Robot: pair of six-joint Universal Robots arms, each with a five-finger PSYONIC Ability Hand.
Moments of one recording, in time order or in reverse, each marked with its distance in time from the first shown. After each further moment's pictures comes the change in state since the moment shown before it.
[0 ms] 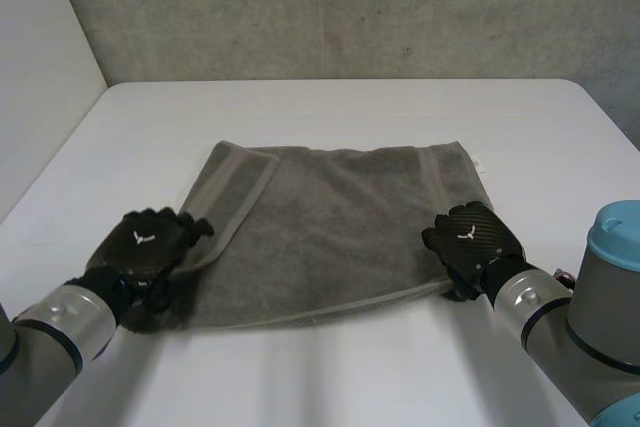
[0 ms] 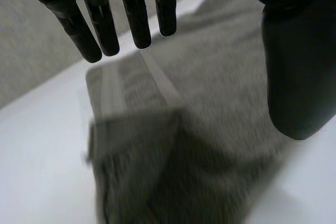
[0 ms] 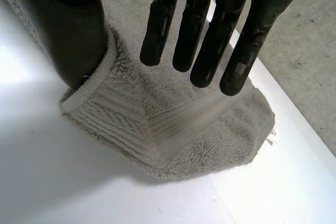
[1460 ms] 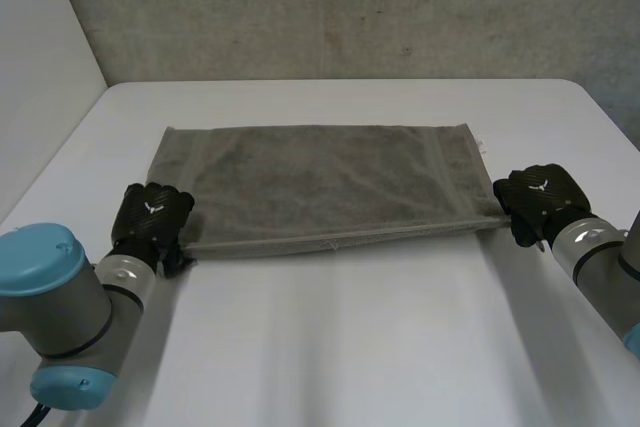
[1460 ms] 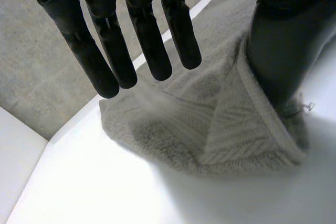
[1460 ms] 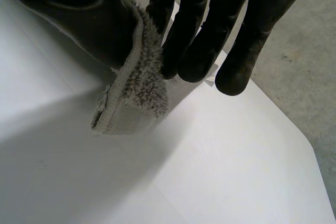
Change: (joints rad) left arm -0.070 -0.426 0.165 0.490 -0.249 0.083; right arm -0.234 0.084 -0.143 -0.002 -0.020 0.075; left_hand 0.475 0.456 0.469 0.477 0.449; right_hand 0.562 0.548 0.558 0.567 0.591
